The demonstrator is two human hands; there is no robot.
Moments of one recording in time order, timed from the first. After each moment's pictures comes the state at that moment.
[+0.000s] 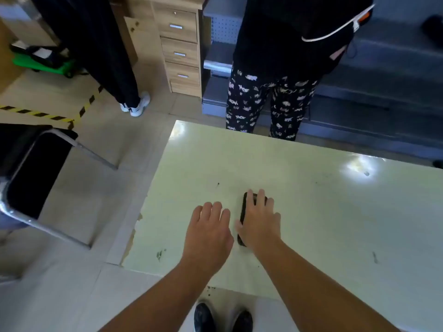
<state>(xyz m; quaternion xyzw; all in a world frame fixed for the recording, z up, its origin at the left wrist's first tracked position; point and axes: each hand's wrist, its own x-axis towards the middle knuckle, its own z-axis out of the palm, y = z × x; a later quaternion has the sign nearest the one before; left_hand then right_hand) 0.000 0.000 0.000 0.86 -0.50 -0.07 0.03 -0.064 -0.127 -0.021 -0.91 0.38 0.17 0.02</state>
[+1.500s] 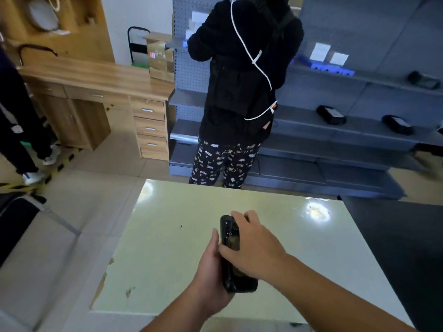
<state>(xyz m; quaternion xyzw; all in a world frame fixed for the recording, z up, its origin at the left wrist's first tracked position) -0.112 -0.020 0.146 0.33 0.03 -0.68 0.65 -0.180 -0.105 0.215 -0.91 0.37 0.05 0.19</state>
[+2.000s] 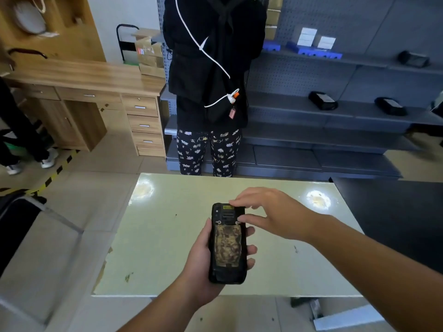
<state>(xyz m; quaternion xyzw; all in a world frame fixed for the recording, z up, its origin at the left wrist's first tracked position) -0.145 -0.003 0.154 0.27 -0.04 -0.68 0.68 -0.248 -0.169 0.243 -0.97 0.11 -0.04 0.20</state>
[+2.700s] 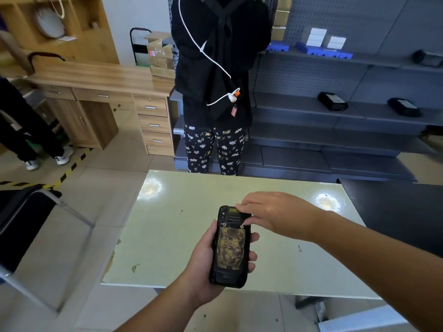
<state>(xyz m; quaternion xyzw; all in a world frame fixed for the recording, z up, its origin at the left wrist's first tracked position) -0.158 0.011 0.159 0.27 -0.04 -0.70 0.66 -0.260 -0.169 0.241 -1.00 -0.01 -0.01 0.03</state>
